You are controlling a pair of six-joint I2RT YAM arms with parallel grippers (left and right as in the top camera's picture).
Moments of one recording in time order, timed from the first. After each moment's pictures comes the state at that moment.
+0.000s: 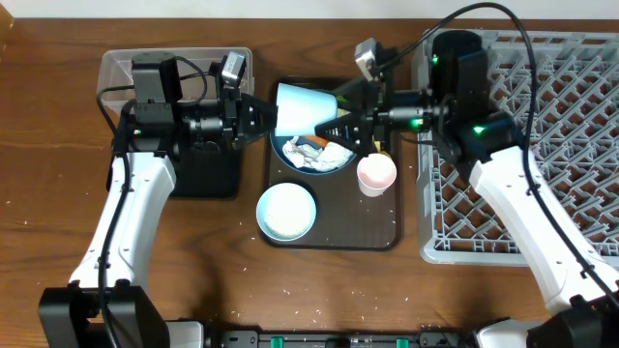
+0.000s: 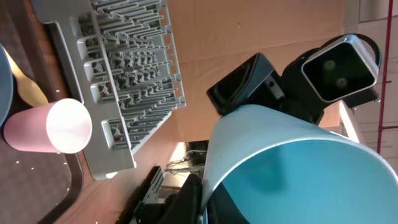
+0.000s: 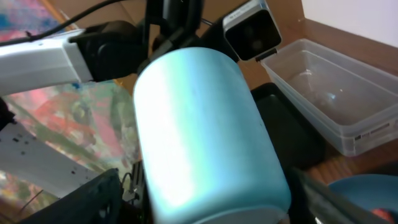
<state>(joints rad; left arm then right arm) 0.01 1.52 1.16 -0.31 1.43 -0.73 0.35 1.55 1.33 -0.23 -1.13 0.12</state>
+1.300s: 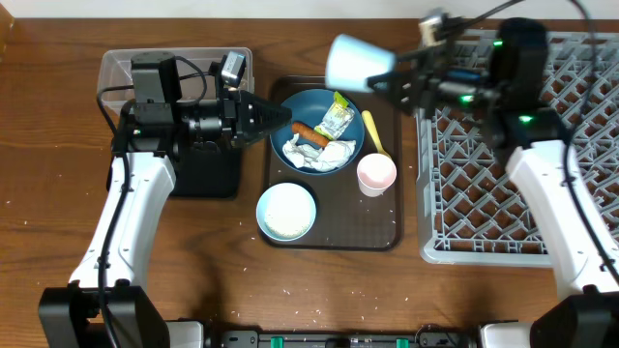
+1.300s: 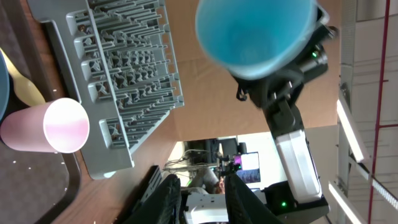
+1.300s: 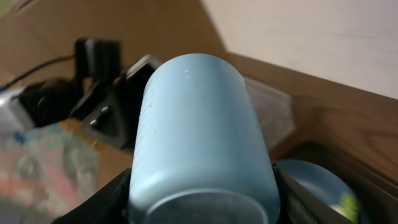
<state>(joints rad) 0.01 1.52 1.16 -0.30 1.43 -0.72 0.09 1.55 1.32 -0.13 -1.10 0.25</state>
